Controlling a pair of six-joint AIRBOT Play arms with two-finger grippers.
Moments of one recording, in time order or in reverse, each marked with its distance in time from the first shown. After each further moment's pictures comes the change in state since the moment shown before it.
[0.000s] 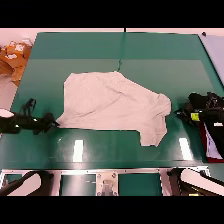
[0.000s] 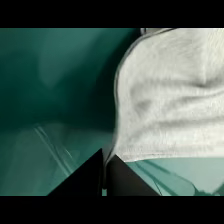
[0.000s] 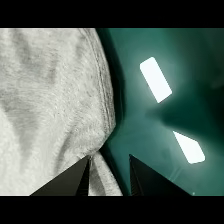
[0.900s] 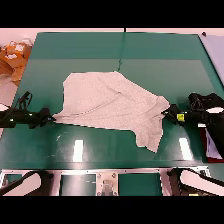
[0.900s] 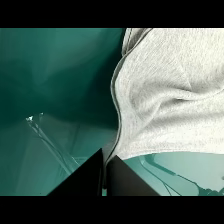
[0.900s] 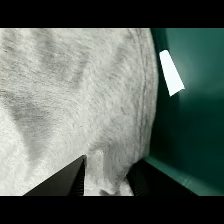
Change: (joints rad) left arm 0.020 -0.043 0.075 0.002 -0.035 0.063; right arm 0.177 -0.029 -0.087 0.137 -0.160 -0.030
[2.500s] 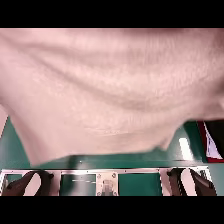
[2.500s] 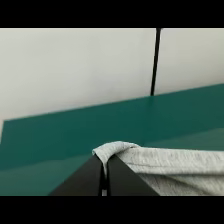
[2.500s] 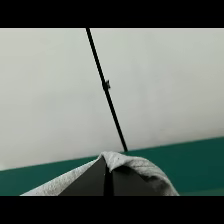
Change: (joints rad) left arm 0.000 0.378 1.140 0.029 -0.199 -0.030; right arm -0.190 0.611 0.976 -0.042 0.201 0.230
